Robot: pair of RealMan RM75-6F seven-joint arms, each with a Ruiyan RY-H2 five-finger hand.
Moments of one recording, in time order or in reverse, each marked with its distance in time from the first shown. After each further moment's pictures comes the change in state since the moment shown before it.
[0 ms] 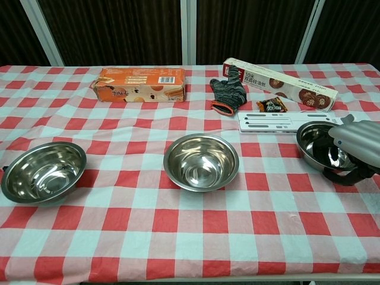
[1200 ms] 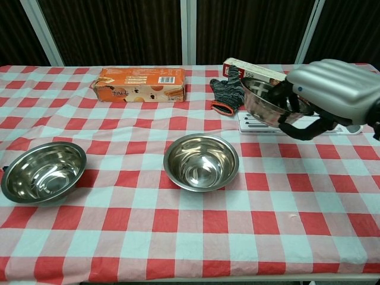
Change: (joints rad) left arm 0.005 0.009 -0.007 0.004 -0.016 0.005 -0.031; right arm 0.117 0.060 0.077 -0.293 -0.071 0.063 -0.190
